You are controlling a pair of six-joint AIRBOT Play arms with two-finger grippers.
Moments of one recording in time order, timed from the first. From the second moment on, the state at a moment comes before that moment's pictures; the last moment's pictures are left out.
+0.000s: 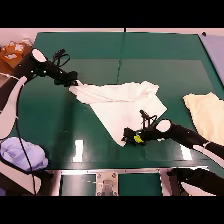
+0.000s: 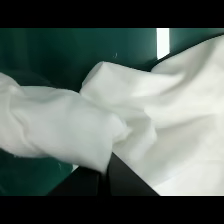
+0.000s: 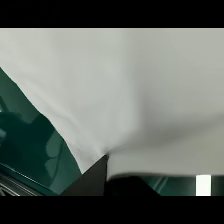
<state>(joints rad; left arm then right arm) -0.04 -1.76 1.61 1.04 -1.21 -1.41 0.49 -1.19 0.47 -0.65 0.72 1.67</state>
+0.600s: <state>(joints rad) 0.07 -1.75 1.64 1.15 -1.61 -1.47 -0.10 -1.22 0.76 -1.07 0.99 1.57</state>
